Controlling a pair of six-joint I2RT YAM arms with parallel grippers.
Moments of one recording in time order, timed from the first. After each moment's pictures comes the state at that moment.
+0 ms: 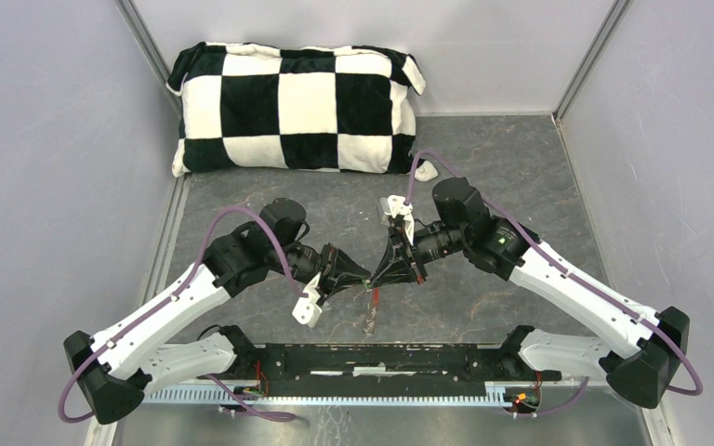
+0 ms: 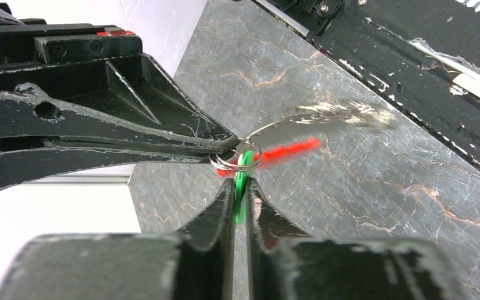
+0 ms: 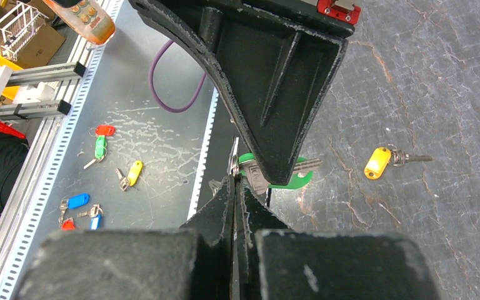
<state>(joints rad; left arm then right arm) -0.81 0.97 0.96 -0.64 0.94 1.50 0.81 1.13 1.05 -0.40 -0.96 -0.08</state>
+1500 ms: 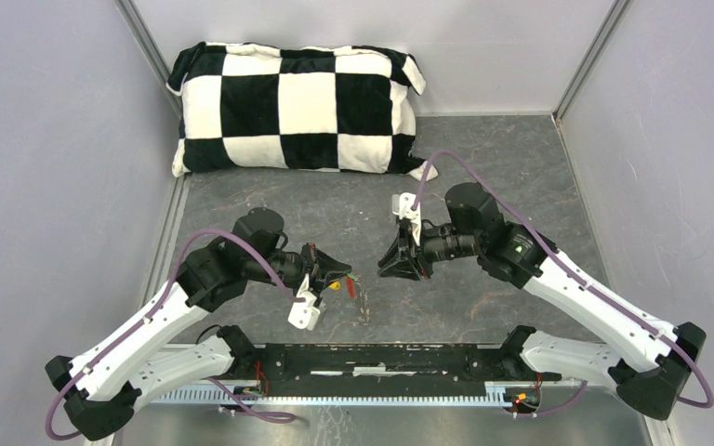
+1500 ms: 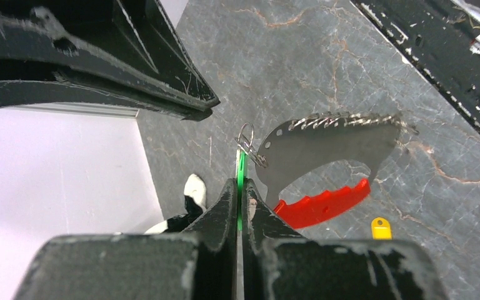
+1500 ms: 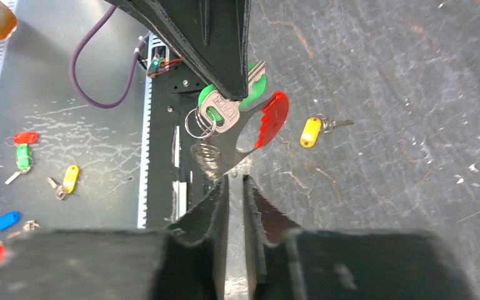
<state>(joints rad) -0.81 0.82 0.96 -0.70 0.71 1.38 0.82 1.06 1.06 -0.49 -0.70 -0.15</state>
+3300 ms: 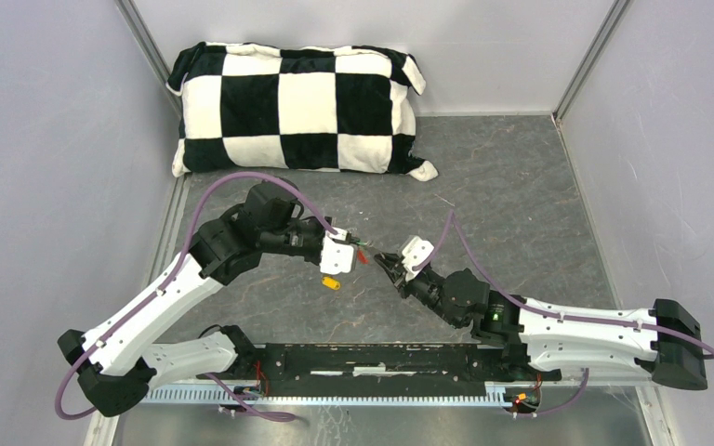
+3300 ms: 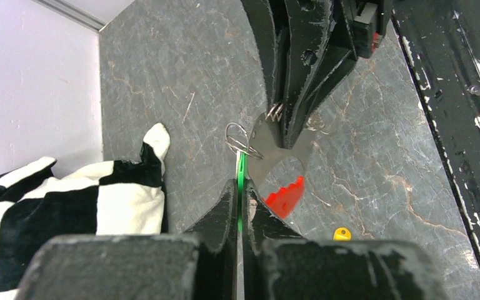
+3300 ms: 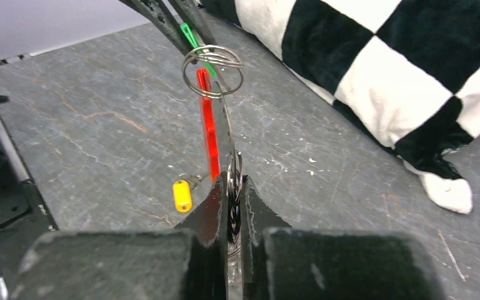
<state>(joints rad) -0.81 1.02 1.19 -0.70 0.56 0.95 1.30 0.91 0.50 0.38 0.48 -0.11</state>
